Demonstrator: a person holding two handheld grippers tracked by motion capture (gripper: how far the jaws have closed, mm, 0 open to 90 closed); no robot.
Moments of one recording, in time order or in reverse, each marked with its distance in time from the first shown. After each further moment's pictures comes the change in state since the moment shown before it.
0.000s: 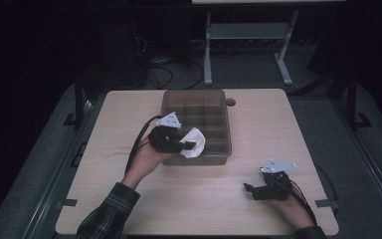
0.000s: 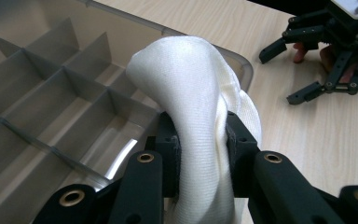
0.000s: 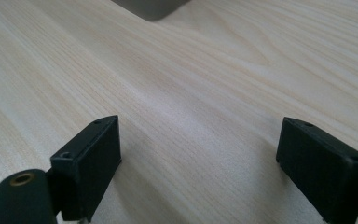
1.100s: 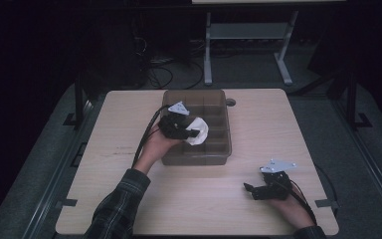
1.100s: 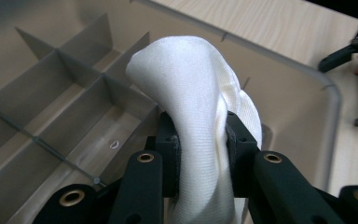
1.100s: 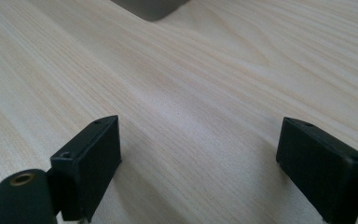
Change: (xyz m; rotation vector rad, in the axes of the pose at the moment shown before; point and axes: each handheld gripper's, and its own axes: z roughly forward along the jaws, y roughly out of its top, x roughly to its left) left arm 0.040 0.014 0.040 0.055 0.060 -0.052; right arm 0.000 0.000 0.000 -0.001 -0.001 -0.002
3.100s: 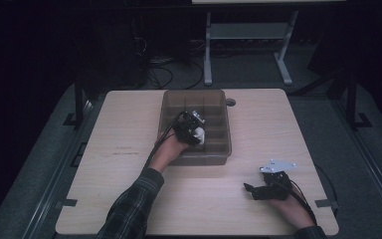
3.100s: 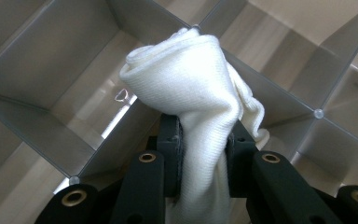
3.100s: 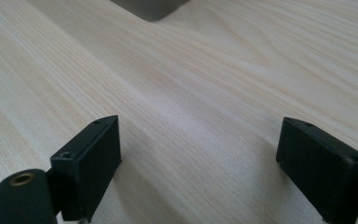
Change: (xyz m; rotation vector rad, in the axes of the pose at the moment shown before) left arm 0.003 -0.003 0.066 0.332 0.127 -0.044; right arm 0.000 0.000 0.000 0.001 0.000 0.002
